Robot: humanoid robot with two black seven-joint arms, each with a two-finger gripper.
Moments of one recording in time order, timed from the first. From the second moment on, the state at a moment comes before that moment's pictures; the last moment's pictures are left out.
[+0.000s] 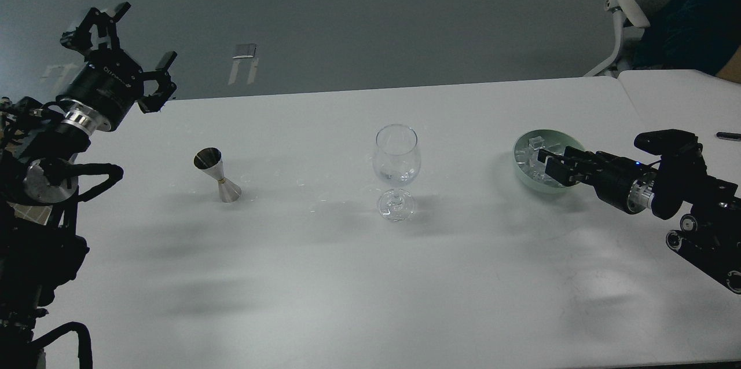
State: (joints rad) left arm -0.52 0.32 -1.62 -0.94 0.67 -0.49 0.10; right arm 0.59 -0.56 0.47 0.87 -1.67 -0.06 0.32
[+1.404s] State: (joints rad) left arm -0.52 0.32 -1.62 -0.96 0.67 -0.49 0.10; right arm 0.63 -0.93 0.52 1.26 -1.64 -0.03 0.29
